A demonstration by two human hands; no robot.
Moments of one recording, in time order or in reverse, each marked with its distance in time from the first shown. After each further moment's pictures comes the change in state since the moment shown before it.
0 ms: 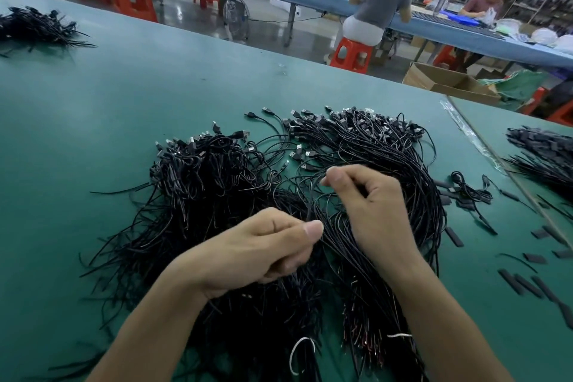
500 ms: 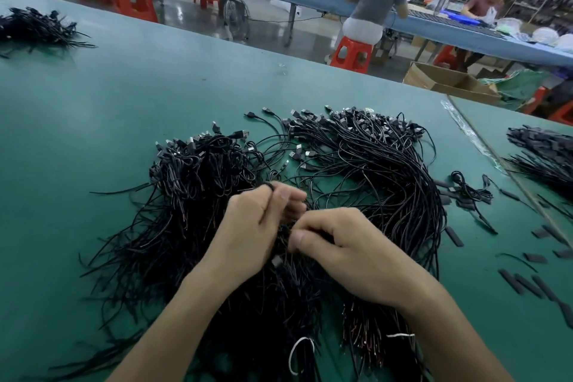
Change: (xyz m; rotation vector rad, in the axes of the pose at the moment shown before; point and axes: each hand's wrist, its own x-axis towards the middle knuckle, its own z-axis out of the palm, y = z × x) left_hand 0.021 -0.035 0.003 0.246 0.690 0.181; right_hand -0.021 -0.012 -0.002 -0.245 -0.573 -0.076
